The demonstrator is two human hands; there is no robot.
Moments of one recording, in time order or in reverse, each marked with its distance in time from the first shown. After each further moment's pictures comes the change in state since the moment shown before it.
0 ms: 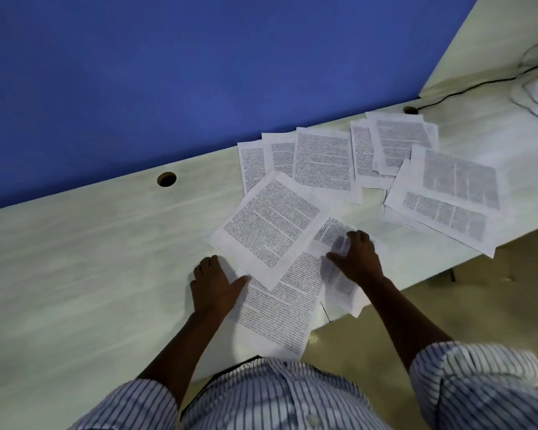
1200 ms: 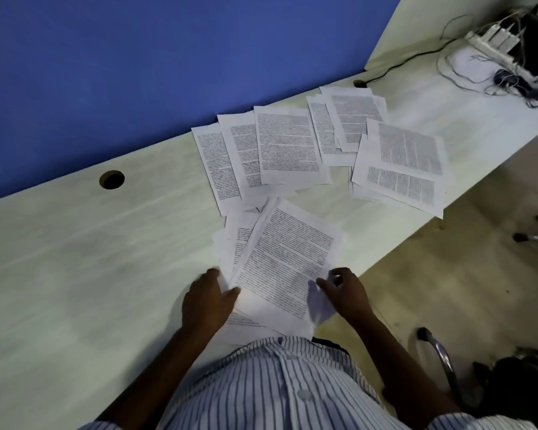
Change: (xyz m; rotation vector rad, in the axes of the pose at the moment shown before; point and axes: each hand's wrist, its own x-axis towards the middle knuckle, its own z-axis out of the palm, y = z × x) left_hand 0.010 -0.009 -0.008 -0.085 -0.280 0.202; right_hand -0.106 0.004 0.039 0.294 0.024 0.370
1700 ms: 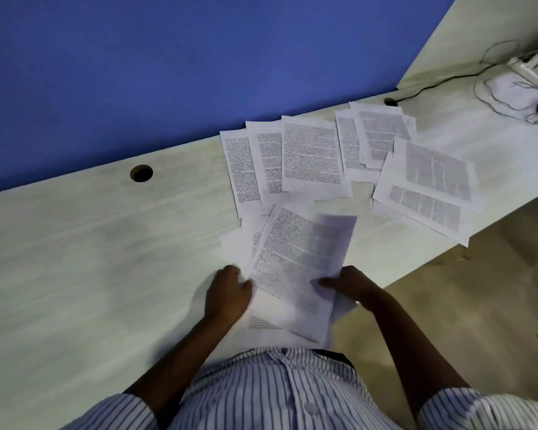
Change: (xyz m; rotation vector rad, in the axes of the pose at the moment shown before) left_hand 0.007 0.024 0.014 -0.233 0.006 -0.165; right_hand 0.050 -0.043 -0.026 0.027 -0.411 0.017
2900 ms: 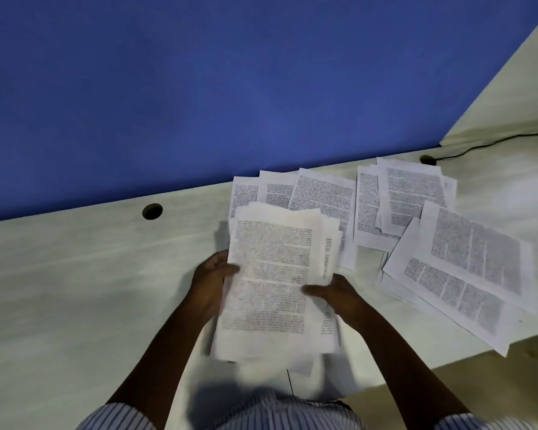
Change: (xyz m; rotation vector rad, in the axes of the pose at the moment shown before) left_hand 0.079 0.115 -0.036 -1.104 0.058 -0.115; right_hand 0.096 -0.083 -0.072 0.355 -0.306 -0.258
